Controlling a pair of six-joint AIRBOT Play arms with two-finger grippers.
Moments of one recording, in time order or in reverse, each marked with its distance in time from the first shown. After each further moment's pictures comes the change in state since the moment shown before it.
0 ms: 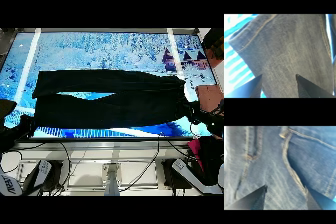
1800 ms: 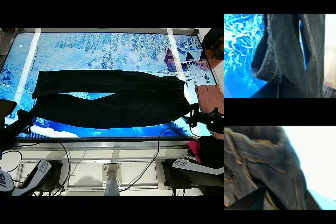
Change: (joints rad) left arm 0.002 -0.081 -0.002 -0.309 0.015 0.196; right arm -0.046 -0.347 0.114 -0.129 -0.003 0.243
